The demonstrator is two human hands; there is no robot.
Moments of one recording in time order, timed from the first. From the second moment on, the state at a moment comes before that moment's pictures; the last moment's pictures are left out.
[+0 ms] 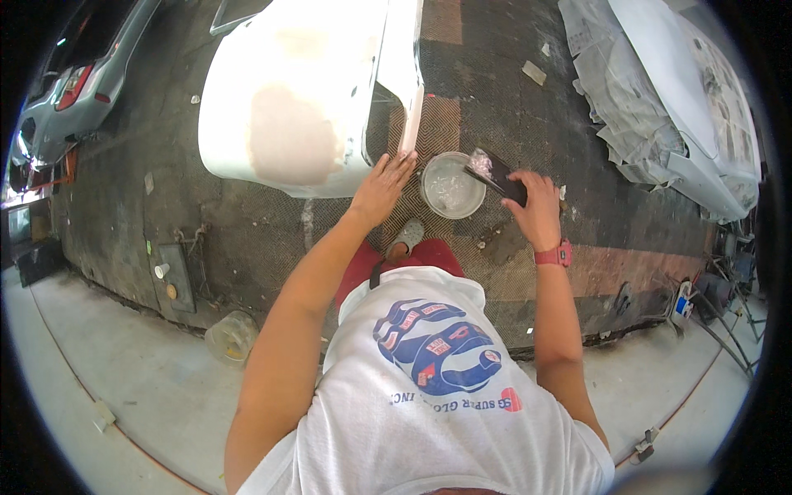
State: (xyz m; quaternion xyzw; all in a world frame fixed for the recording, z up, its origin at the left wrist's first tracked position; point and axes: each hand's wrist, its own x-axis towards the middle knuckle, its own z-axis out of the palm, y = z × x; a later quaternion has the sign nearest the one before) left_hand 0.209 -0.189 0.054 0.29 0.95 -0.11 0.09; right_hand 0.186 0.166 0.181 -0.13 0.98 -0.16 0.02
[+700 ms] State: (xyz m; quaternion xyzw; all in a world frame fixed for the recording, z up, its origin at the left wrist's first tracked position) left_hand 0.221 -0.169 0.076 0.15 0.99 0.01 0.07; right_hand 0.175 0.142 0.192 -0.05 0.88 -0.47 0.07
